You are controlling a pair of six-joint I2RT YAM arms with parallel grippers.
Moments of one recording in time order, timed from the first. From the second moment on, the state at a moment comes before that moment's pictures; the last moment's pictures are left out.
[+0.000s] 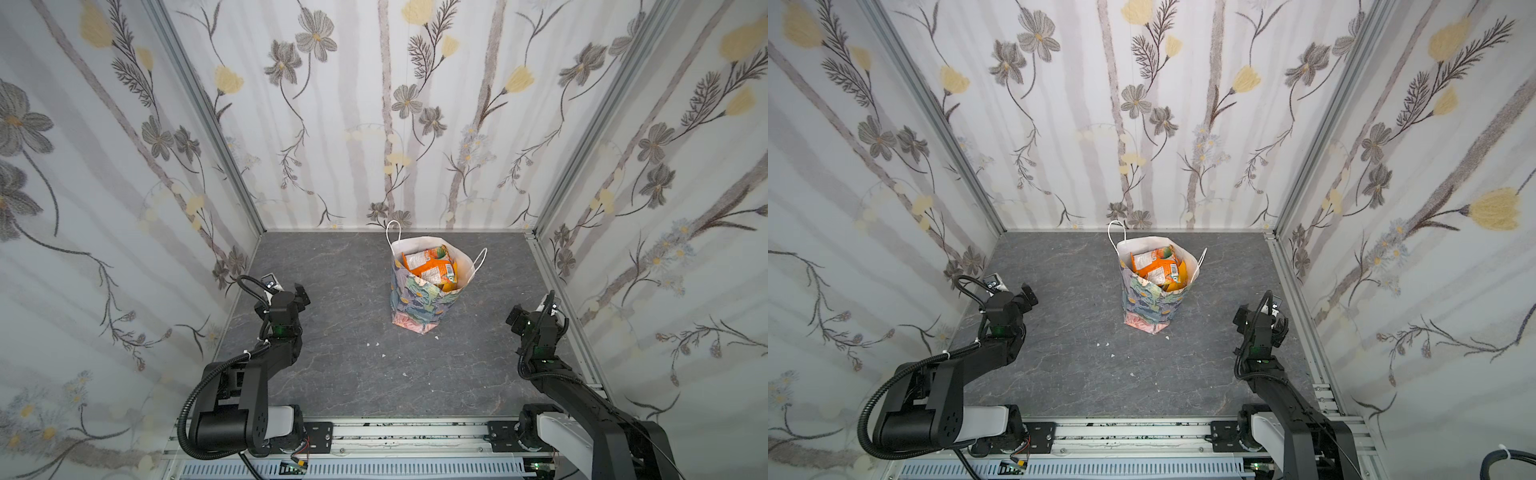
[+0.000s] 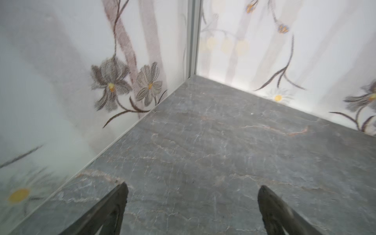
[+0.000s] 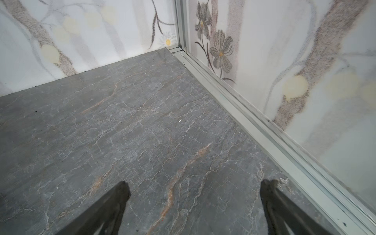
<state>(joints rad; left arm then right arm) 0.02 1.34 0.38 0.69 -0.38 -0.21 0.03 1.06 0.19 0.49 0.43 0.24</state>
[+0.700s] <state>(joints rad) -0.02 1.58 0.24 1.17 -0.12 -0.15 0.03 1.50 0.17 1.24 0.00 0.00</state>
